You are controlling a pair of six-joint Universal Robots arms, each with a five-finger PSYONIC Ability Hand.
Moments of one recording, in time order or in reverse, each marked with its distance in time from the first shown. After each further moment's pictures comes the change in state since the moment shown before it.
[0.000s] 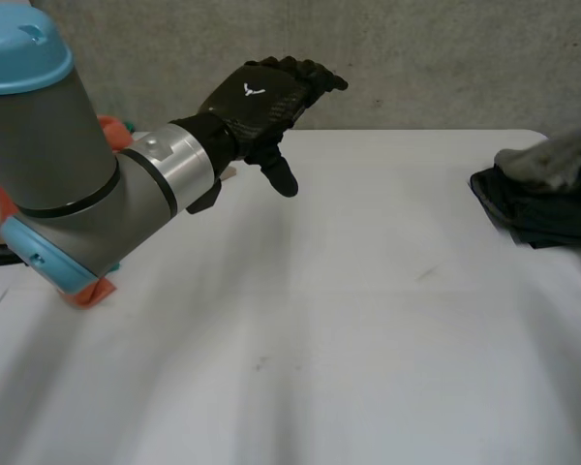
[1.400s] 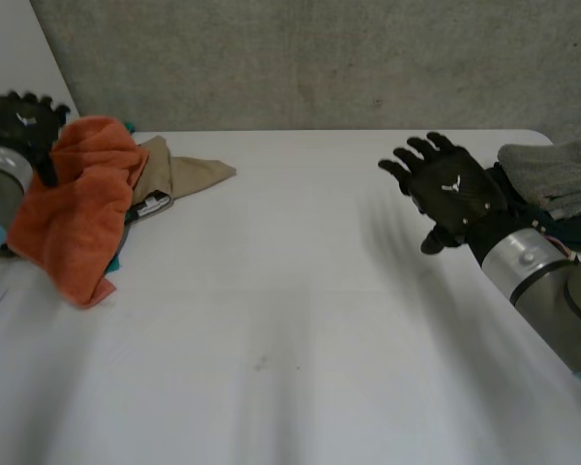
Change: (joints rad) left arm 0.582 -0.417 0.220 0.169 -0.220 0.447; right arm 0.463 -0.791 0.897 0.336 0.007 -0.323; left_hand 0.000 -0.001 -0.002 0.000 0.000; right_hand -0.805 -0.929 -0.963 -0.990 -0.897
